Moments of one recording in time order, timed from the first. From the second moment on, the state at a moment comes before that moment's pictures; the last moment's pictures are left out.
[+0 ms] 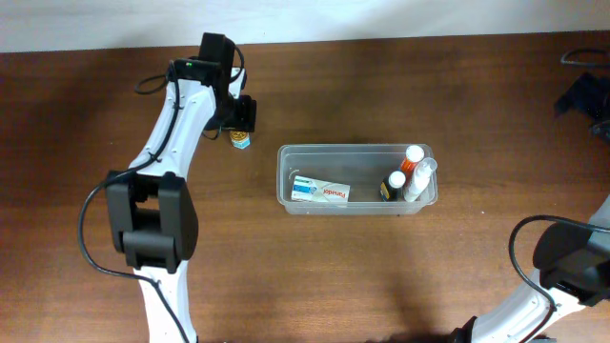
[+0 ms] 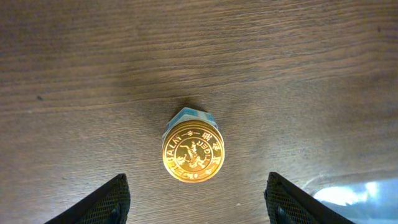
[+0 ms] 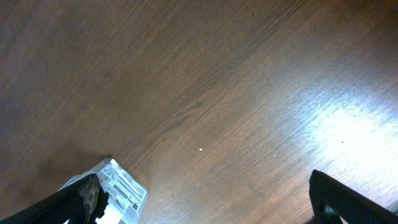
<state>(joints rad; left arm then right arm) -0.18 2.23 1.97 -1.05 0.03 -0.08 -0.51 1.99 2.36 -1.69 -0.01 0.29</state>
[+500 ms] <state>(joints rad) -0.18 2.34 1.97 -1.05 0.02 -0.15 -0.51 1.99 2.37 -1.69 -0.01 0.29</state>
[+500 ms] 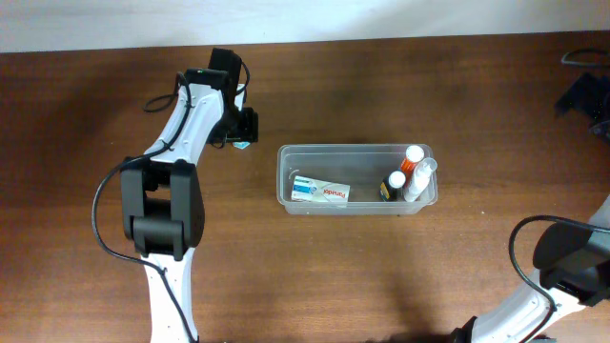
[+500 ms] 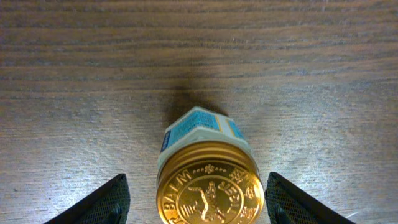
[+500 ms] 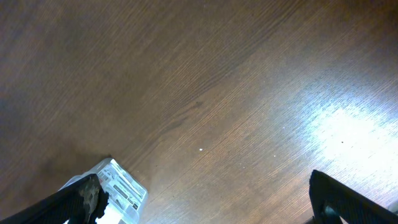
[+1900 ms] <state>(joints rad) -0.18 2.34 1.97 -1.01 0.02 -0.16 -0.51 1.99 2.36 -1.69 -0.01 0.29</state>
